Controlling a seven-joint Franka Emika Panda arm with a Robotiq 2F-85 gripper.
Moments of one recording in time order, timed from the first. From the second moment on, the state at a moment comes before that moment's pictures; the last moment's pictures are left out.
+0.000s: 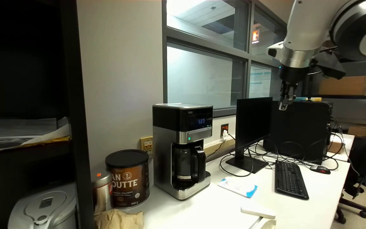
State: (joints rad) arm -0.05 -0.06 0.08 -2.12 -0.79 2.24 0.04
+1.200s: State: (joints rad) arm 0.01 0.38 0.04 -1.77 -0.97 2.58 0.12
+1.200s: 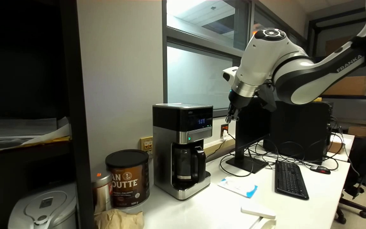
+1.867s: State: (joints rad) arm 0.01 0.47 0.03 -1.70 -0.96 2.72 0.12
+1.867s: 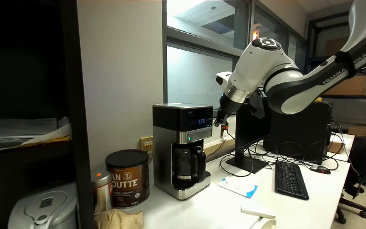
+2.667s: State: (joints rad) arm 0.01 0.55 0.05 -1.62 -0.96 2.73 0.12
